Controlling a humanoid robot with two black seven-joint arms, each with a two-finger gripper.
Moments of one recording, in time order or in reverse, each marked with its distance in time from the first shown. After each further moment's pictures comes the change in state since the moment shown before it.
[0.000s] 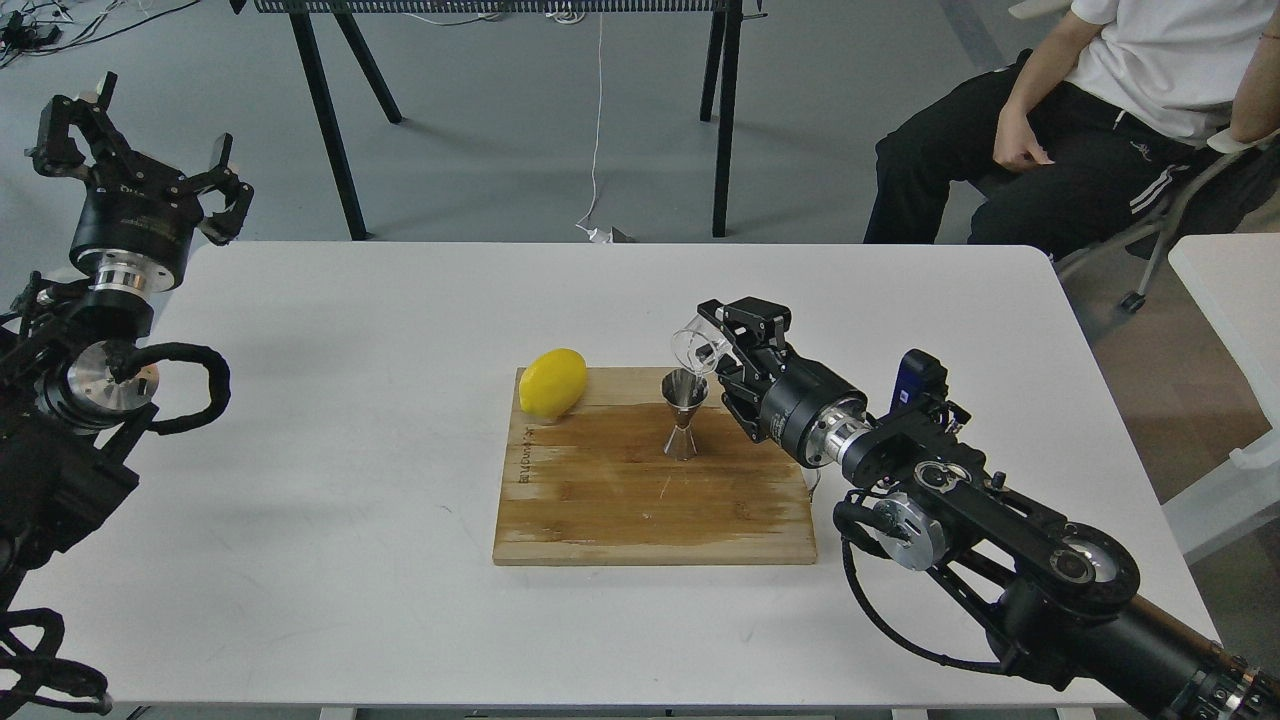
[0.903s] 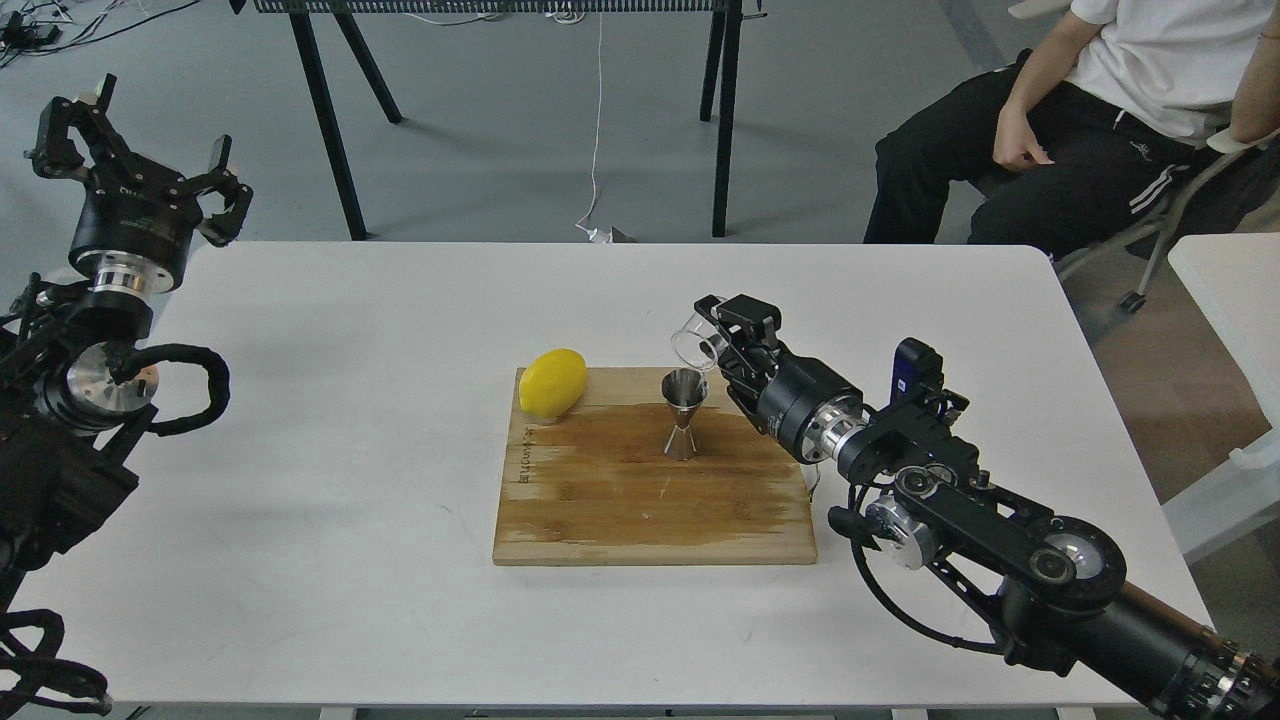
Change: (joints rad) left arm 0.002 0.000 -0.002 0.003 0.000 0.000 0.000; right arm 0.045 0.003 -0.066 -0.050 -0.103 -0.028 0.034
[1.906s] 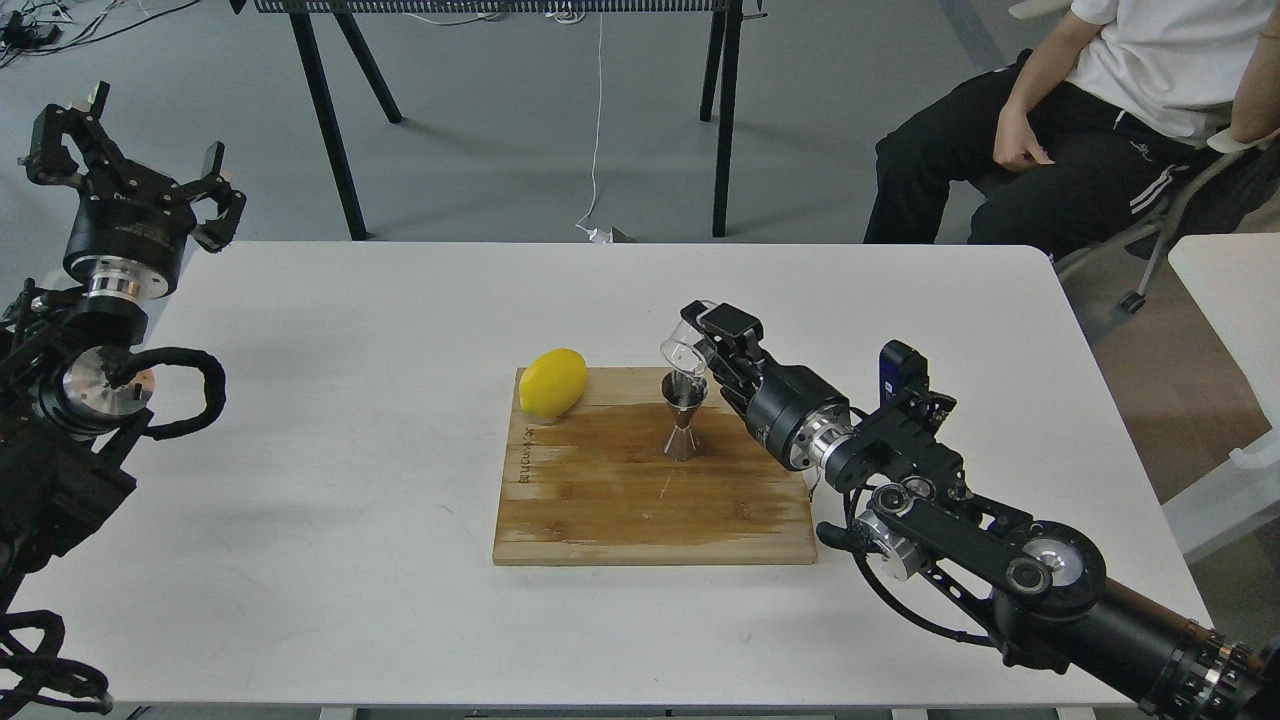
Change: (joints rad) left arm 0.002 -0.003 -0.001 0.026 0.000 -0.003 0.000; right arm 0.031 0.003 -0.084 -0.021 -0.085 -0.046 0.063
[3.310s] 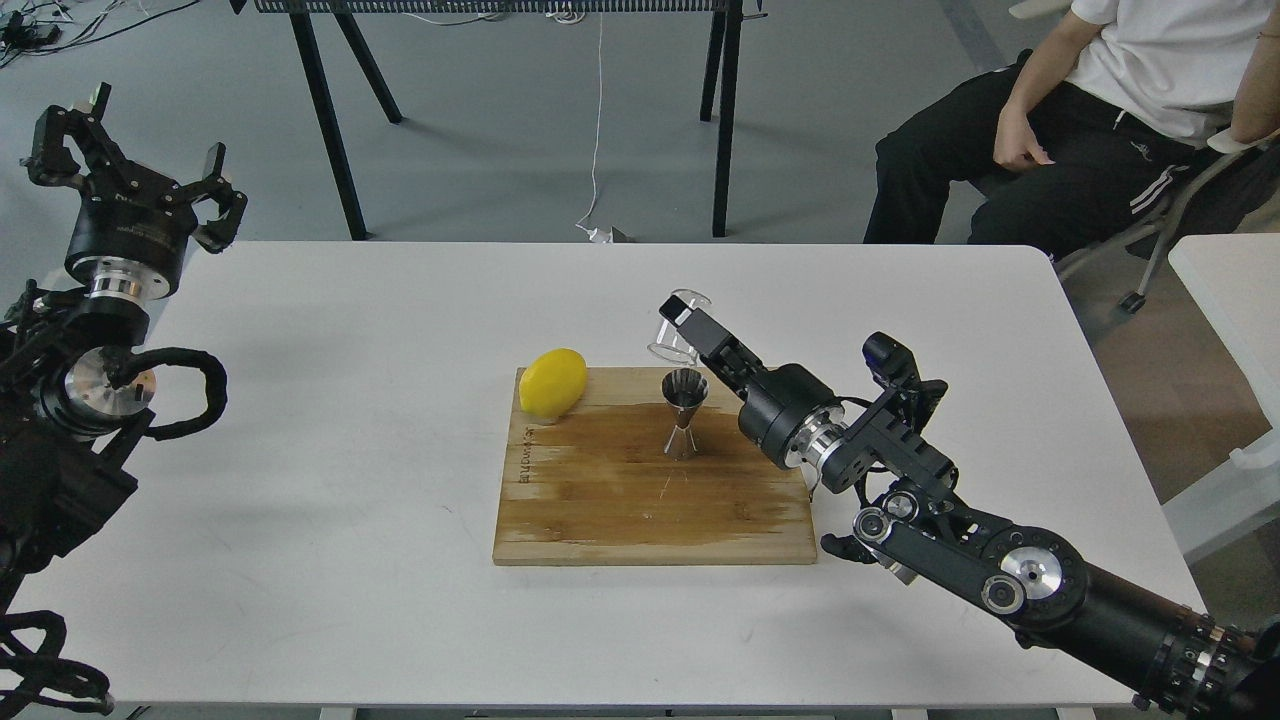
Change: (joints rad) left arm -0.001 -0.001 -0.001 0.000 0.000 0.002 0.000; right arm 0.037 -0.010 -0.091 -0.065 -0.256 -0.045 0.140
